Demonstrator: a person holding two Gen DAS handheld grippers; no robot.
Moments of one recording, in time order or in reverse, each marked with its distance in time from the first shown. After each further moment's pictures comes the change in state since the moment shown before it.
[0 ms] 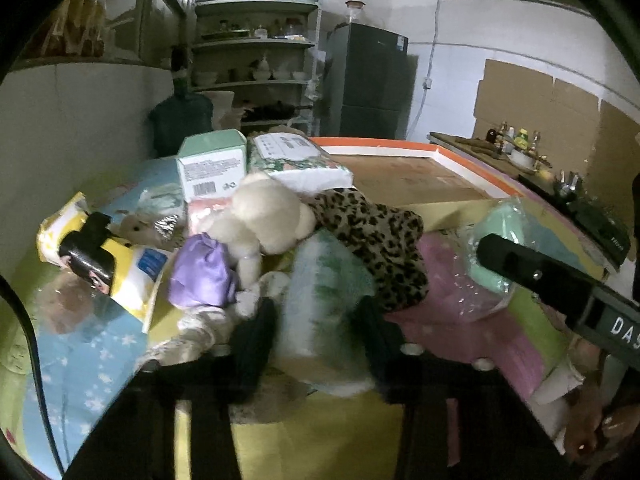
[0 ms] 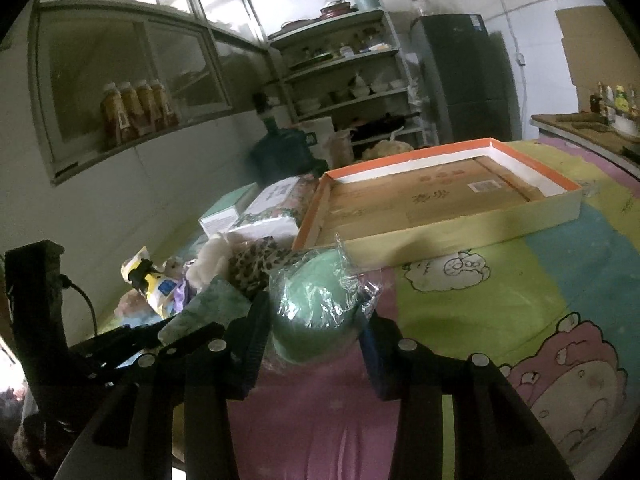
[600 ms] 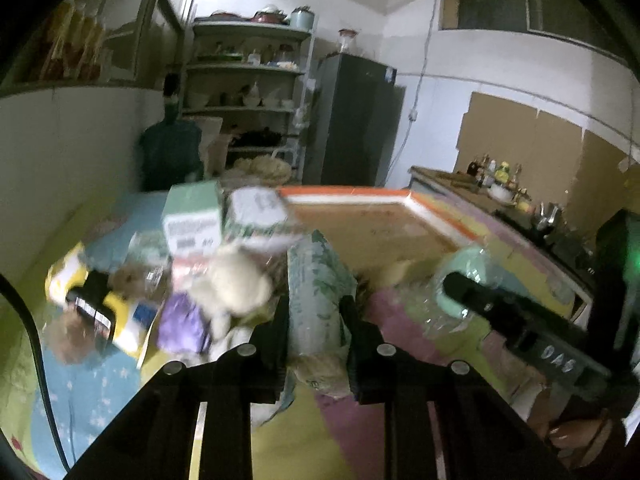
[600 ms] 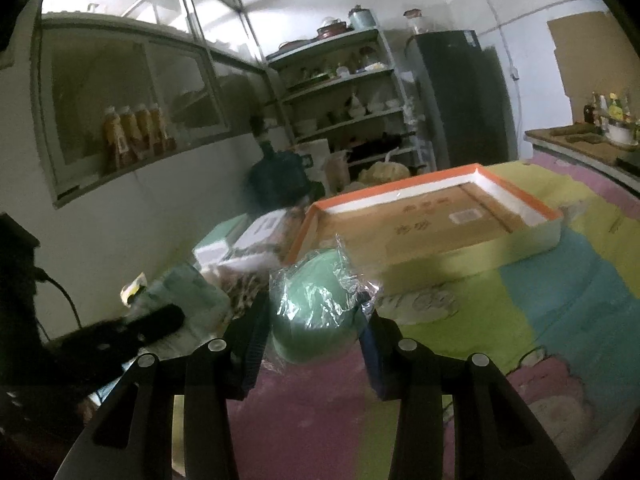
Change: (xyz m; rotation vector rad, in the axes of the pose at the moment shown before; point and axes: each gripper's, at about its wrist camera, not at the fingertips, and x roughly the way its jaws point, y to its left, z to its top) left arm -0.036 -0.022 0.040 -0.019 -0.106 -0.060; right arm -0.019 -0.020 0.019 0.005 -0.083 -0.012
